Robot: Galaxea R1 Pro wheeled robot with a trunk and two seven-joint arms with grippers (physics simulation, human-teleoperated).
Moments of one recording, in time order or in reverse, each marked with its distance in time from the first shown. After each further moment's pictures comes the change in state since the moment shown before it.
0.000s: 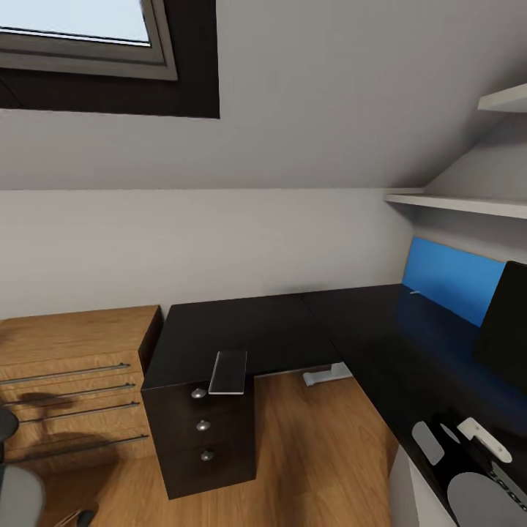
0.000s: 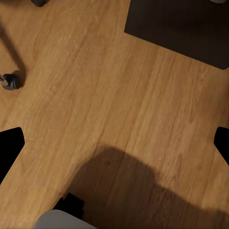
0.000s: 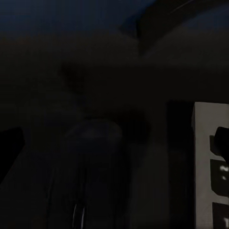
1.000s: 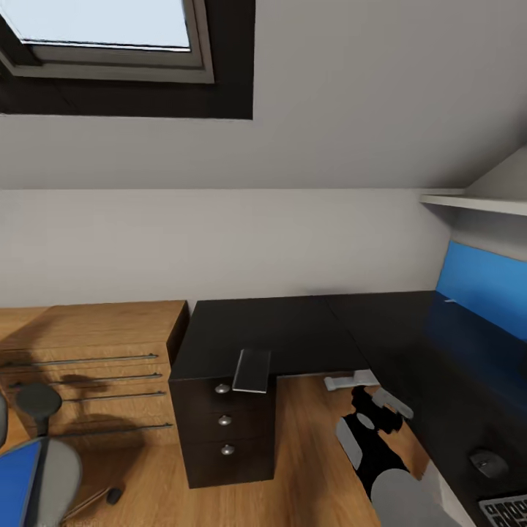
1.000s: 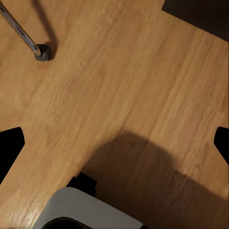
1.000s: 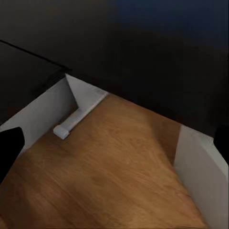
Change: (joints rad) left arm 0.000 0.006 0.000 0.079 0.001 0.000 0.006; right arm 0.006 0.295 0.117 -0.075 0.303 -0.066 0.003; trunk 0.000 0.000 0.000
